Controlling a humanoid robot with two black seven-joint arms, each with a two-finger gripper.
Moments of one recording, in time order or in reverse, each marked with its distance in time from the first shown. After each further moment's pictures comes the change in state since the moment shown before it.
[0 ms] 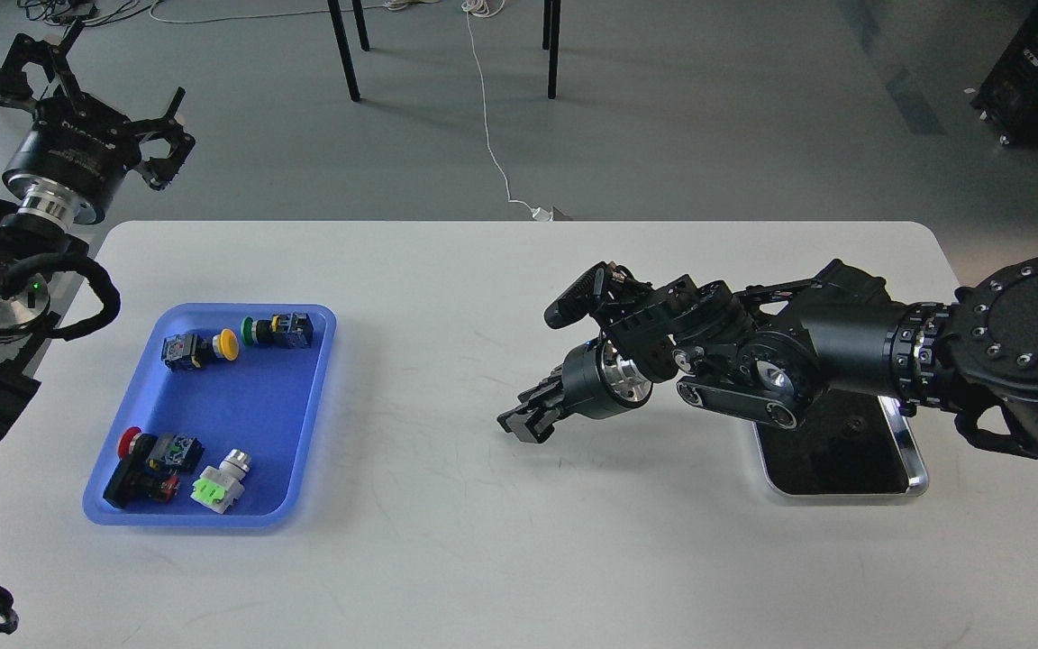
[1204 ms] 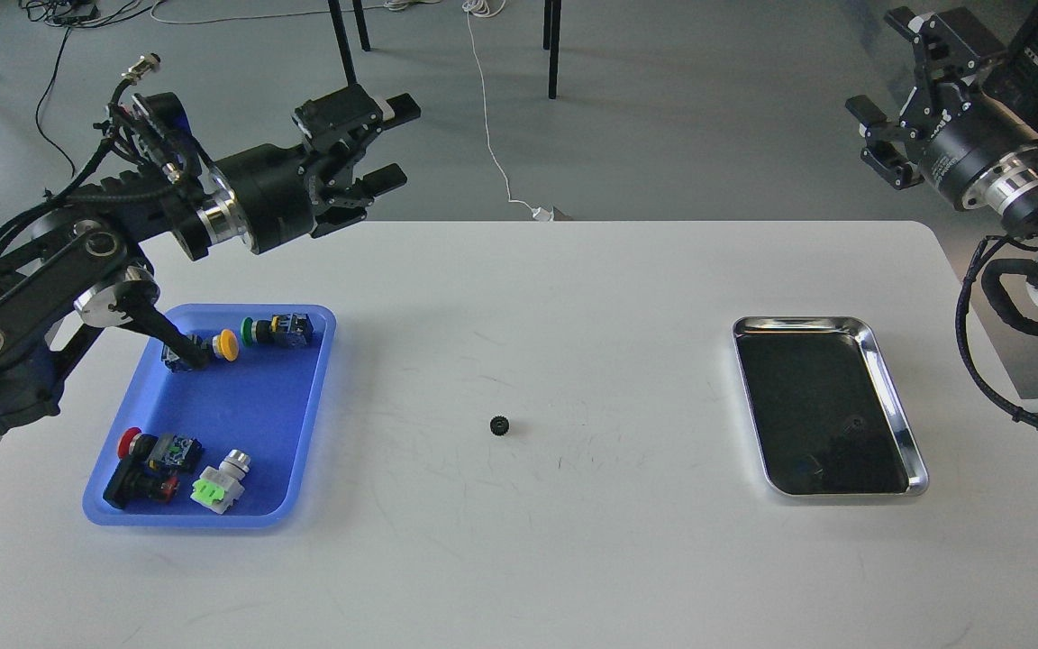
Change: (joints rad) left arm -0.050 0.019 0.188 -0.521 1.166 0.000 0.009; right arm -0.422 -0.674 0.998 0.009 1.055 0.100 -0.001
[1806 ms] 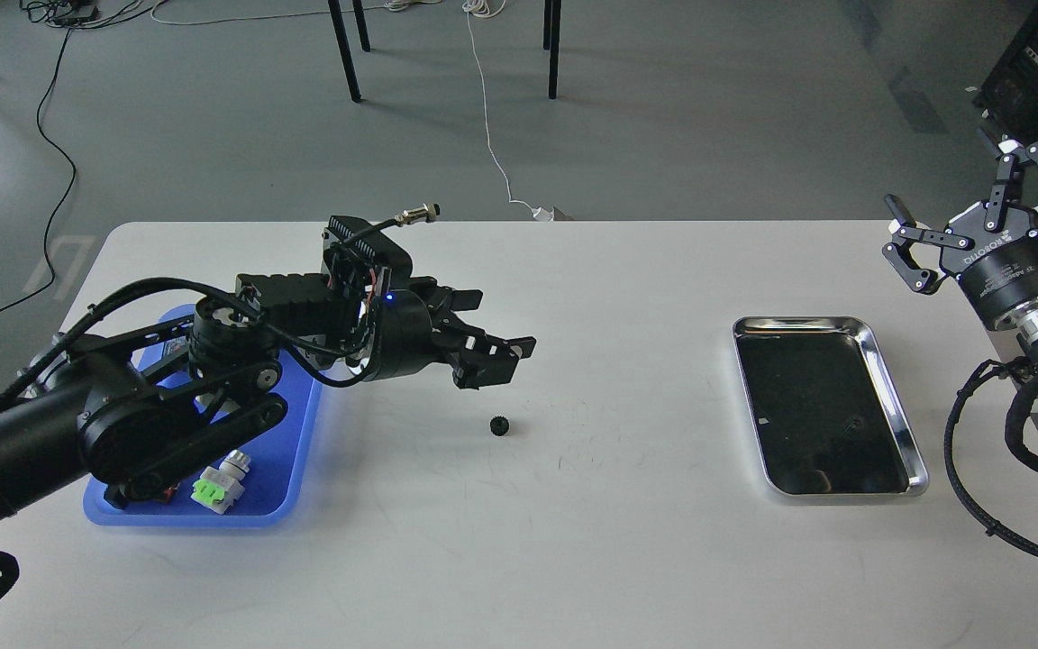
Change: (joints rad) left arm -0.013 -0.086 0.412 -0.143 1.124 0.255 -0.068; right arm -0.407 -0.005 0.307 0.095 0.232 0.163 0.023
